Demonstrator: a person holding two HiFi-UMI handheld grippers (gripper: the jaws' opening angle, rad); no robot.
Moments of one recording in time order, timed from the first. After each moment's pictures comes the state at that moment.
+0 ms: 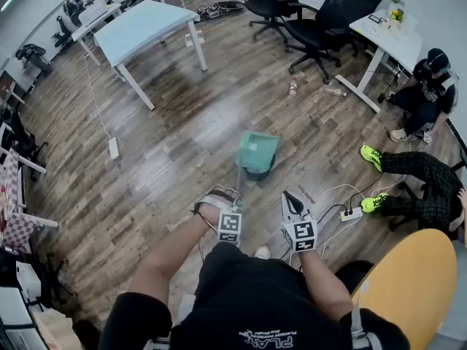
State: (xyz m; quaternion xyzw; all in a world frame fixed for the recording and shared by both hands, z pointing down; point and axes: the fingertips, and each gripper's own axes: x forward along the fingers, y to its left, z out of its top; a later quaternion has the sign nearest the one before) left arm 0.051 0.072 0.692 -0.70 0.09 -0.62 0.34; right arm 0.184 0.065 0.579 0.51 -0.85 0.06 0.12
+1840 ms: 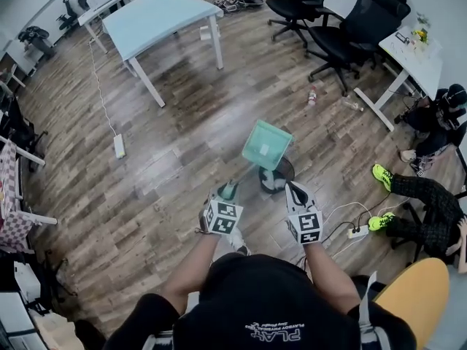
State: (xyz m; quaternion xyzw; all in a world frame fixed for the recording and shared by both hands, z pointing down) left arm -0.110 -0.091 0.601 -0.80 0.51 -0.30 -0.13; right arm 0.054 -0.094 0.546 0.48 -0.87 0.04 0.15
